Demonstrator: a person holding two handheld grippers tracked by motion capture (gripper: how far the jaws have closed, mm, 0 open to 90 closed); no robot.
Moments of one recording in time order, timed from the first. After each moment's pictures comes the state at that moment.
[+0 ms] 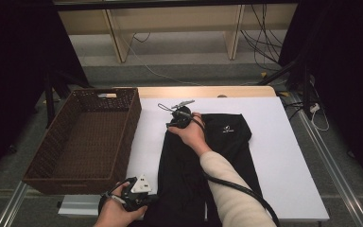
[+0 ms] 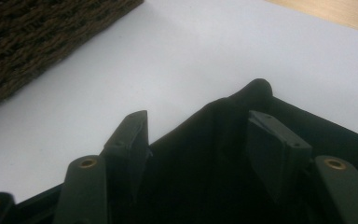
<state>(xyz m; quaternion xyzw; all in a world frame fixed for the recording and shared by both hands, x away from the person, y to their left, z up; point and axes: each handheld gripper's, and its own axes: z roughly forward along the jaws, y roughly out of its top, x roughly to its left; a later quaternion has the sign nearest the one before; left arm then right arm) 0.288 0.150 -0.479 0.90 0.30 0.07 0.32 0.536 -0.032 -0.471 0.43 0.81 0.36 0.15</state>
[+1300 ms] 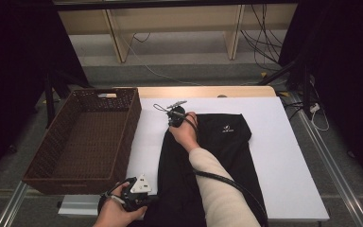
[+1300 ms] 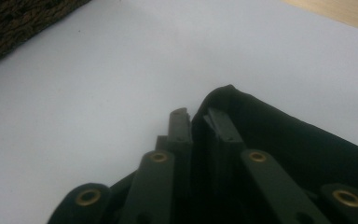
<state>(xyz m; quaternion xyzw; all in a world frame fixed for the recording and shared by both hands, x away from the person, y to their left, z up) 0.287 0.151 -0.478 0.90 0.30 0.06 0.32 0.556 -0.012 -0.491 0.44 0.81 0.33 0.18</state>
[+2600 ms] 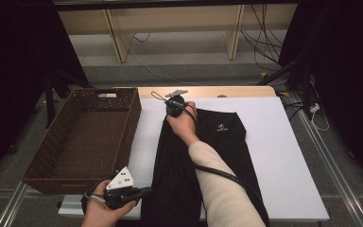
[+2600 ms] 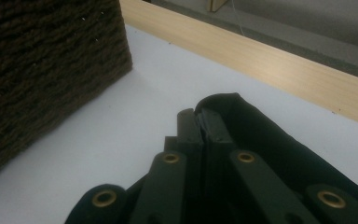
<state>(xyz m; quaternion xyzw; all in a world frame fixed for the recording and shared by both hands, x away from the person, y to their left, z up) 0.277 0.179 -0.437 0.85 0.33 0.07 0.42 0.557 -0.009 -0.443 0.43 0.79 0.39 0.21</state>
